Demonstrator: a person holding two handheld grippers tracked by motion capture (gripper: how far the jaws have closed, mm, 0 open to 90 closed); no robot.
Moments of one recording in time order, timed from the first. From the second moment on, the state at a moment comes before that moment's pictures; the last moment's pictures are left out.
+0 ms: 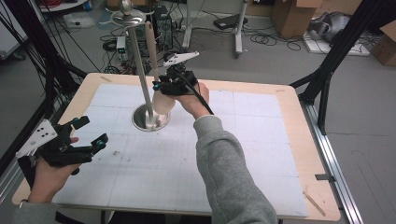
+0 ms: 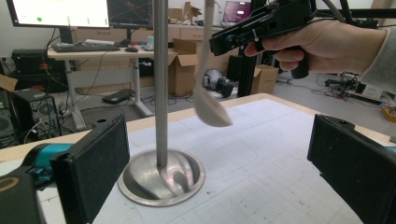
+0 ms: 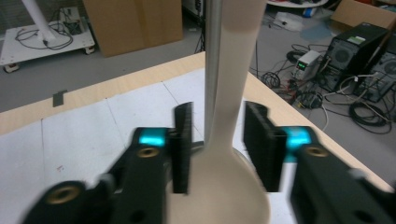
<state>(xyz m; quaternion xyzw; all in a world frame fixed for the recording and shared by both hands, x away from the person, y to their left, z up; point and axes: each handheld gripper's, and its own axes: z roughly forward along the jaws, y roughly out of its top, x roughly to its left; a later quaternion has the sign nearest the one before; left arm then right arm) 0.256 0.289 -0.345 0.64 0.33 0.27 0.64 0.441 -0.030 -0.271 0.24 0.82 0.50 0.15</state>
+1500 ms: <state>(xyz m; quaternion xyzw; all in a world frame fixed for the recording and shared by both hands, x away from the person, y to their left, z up) 0.272 0.274 -0.351 0.64 0.32 0.26 0.64 0.384 -0.160 -0.288 0.24 0.78 0.56 0.17</state>
